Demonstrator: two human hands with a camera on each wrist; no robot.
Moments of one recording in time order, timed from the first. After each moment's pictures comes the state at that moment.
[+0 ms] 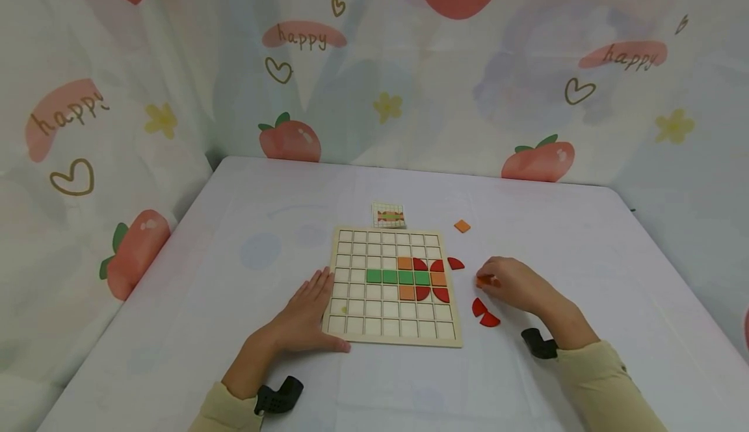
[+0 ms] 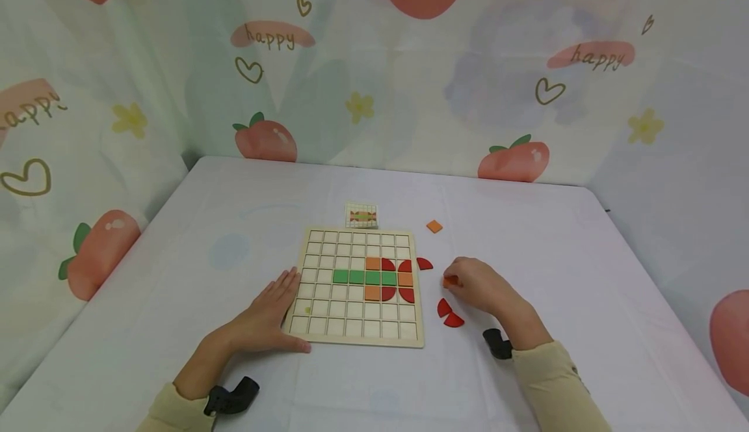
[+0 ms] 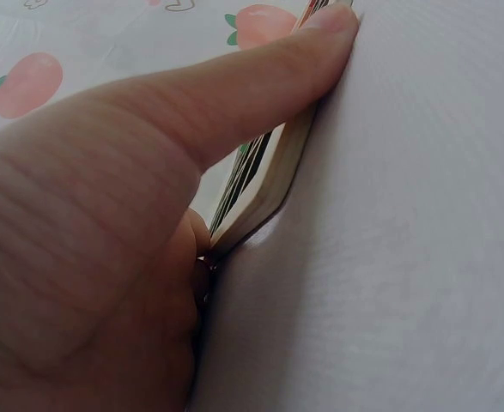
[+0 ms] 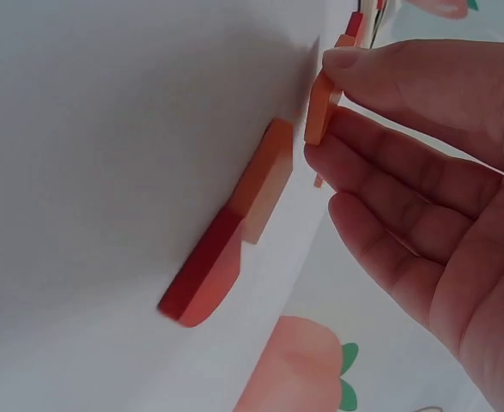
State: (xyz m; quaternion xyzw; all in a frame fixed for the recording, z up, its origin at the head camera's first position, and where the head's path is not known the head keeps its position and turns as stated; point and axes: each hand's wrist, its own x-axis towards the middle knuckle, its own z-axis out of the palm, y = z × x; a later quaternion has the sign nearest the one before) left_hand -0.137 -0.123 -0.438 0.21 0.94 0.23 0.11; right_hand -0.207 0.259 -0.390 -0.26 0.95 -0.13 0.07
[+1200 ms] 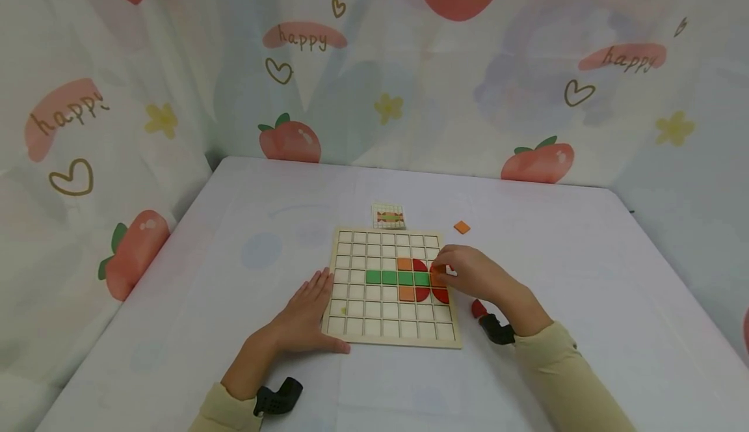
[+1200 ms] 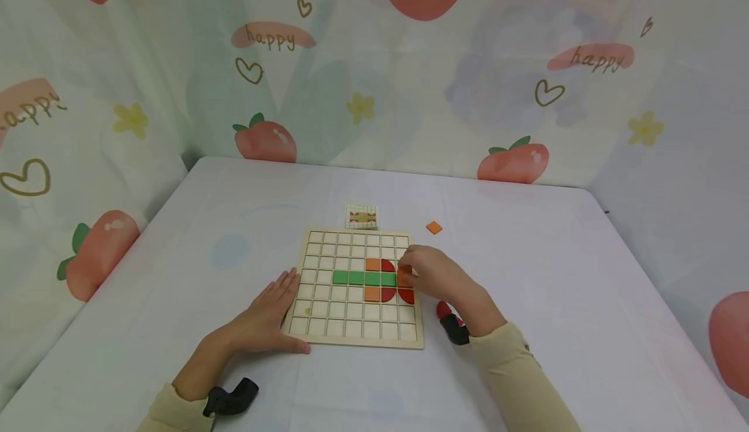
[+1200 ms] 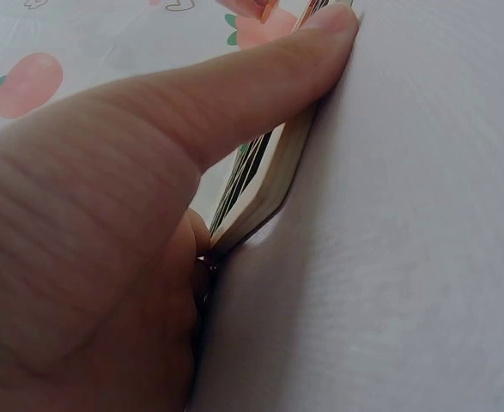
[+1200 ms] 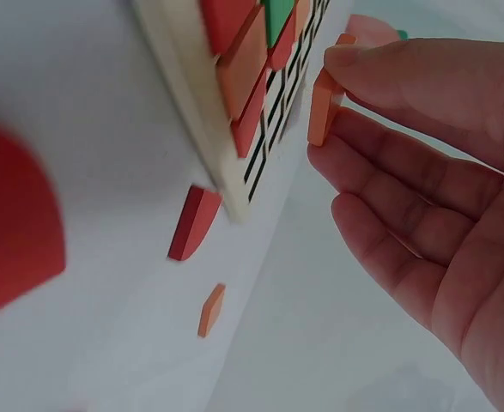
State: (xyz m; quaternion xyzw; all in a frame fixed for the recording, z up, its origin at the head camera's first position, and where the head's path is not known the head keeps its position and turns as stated) left_hand -0.138 -0.122 -0.438 0.20 0.94 0.23 0.12; right_hand -0.212 0.192 -0.370 -0.34 0.93 -0.14 0.05
